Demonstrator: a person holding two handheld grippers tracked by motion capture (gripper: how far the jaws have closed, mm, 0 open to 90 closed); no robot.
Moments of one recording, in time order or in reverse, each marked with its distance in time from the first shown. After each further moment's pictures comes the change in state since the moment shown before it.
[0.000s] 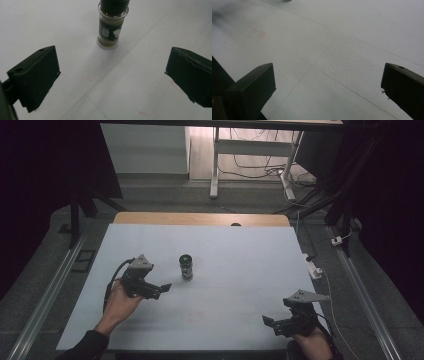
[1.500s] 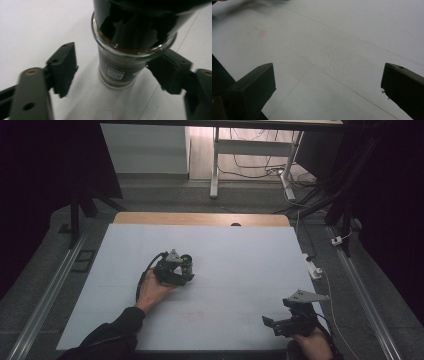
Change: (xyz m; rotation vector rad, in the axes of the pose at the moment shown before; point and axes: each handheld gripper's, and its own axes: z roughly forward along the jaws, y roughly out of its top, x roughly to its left) left arm 0.010 0.024 0.099 0.051 -0.015 0.114; right arm 0.000 0.000 0.001 0.007 0.003 -0.007
